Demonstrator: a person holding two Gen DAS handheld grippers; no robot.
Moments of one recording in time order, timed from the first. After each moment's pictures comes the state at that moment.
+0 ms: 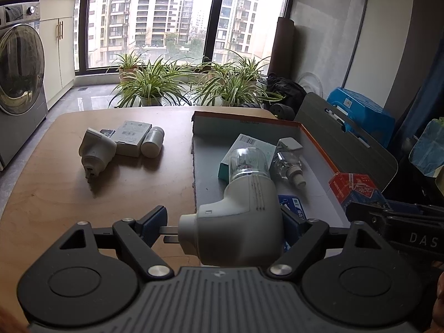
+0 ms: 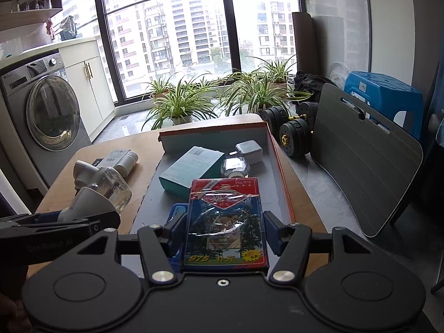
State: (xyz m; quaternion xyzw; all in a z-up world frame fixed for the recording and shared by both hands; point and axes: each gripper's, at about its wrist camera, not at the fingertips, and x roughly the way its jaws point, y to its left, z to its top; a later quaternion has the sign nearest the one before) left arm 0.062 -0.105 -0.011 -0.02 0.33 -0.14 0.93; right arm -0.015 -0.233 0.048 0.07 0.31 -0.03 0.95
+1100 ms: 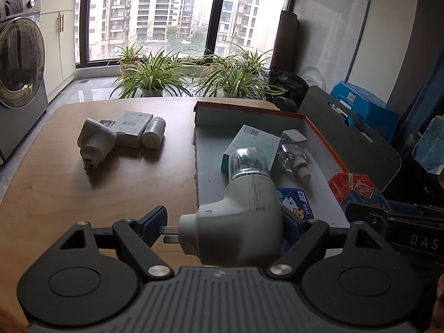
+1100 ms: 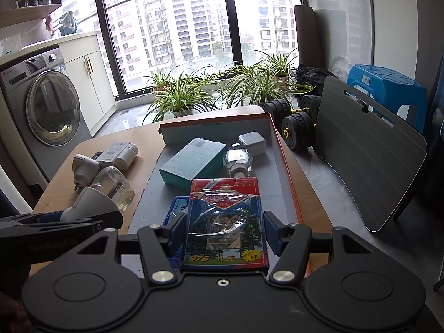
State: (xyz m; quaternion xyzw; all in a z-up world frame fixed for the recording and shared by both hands) left arm 0.067 -0.107 -0.018 -0.02 0.34 -0.14 0.93; right arm -0.011 -0.227 0.033 0.07 0.32 -0.03 0.94
